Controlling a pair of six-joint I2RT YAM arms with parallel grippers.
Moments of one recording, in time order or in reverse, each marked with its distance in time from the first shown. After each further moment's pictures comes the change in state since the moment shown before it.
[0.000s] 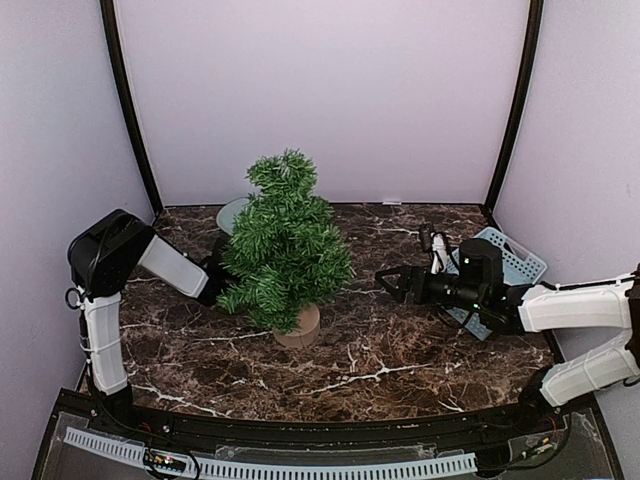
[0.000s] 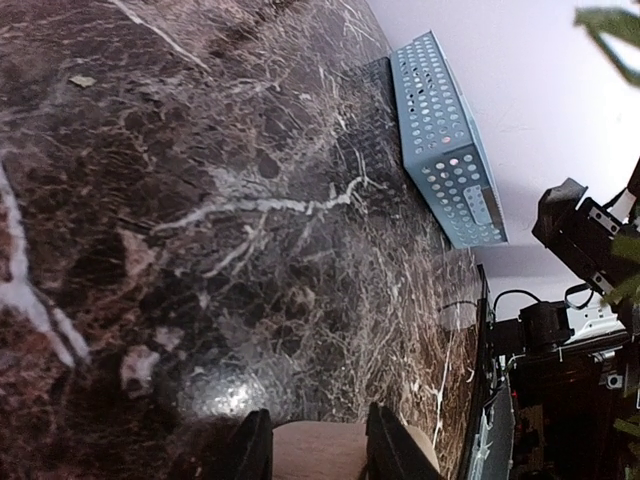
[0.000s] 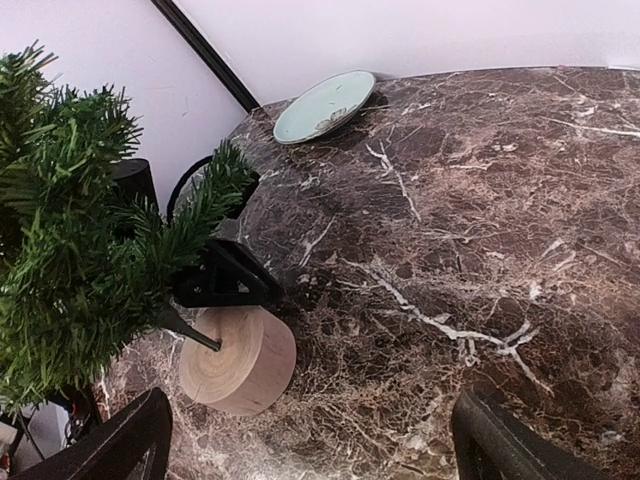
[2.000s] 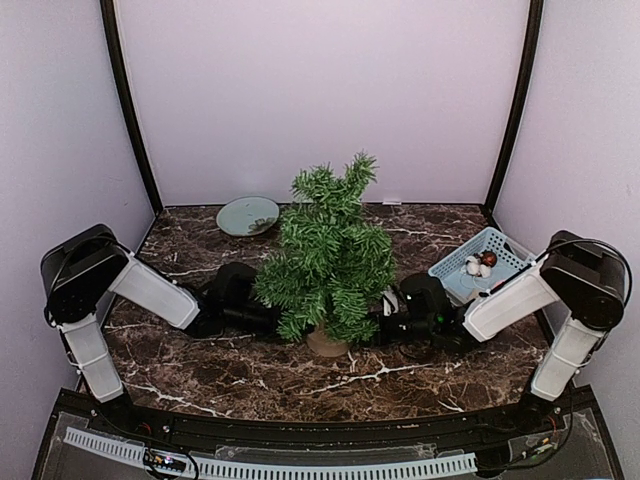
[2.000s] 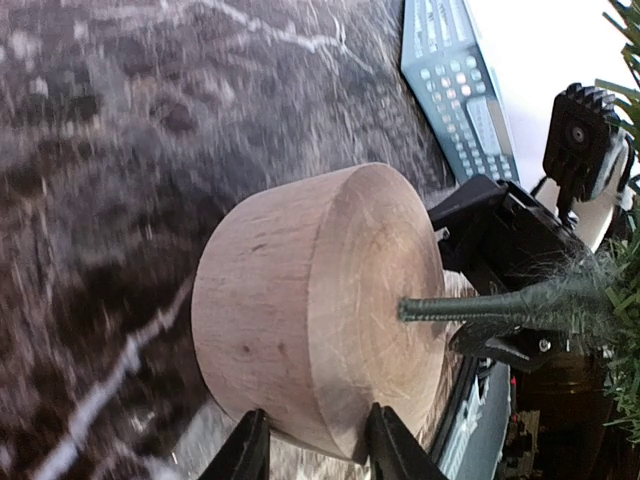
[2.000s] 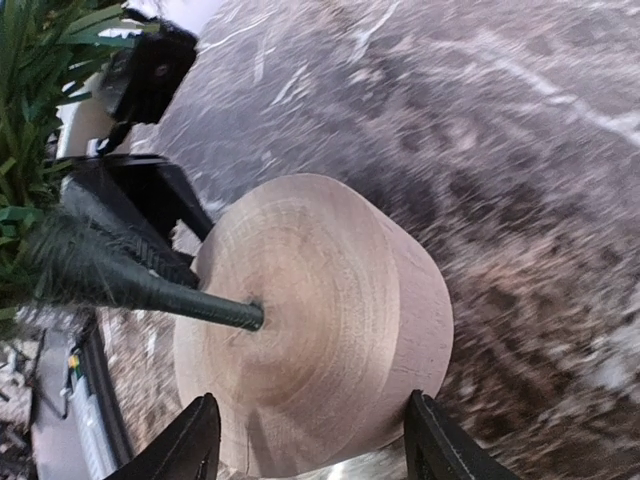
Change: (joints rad) left arm -0.250 -0.230 -0.249 -0.010 -0.233 -0.180; right arm 0.210 0.443 0.057 0.163 -0.093 0.111
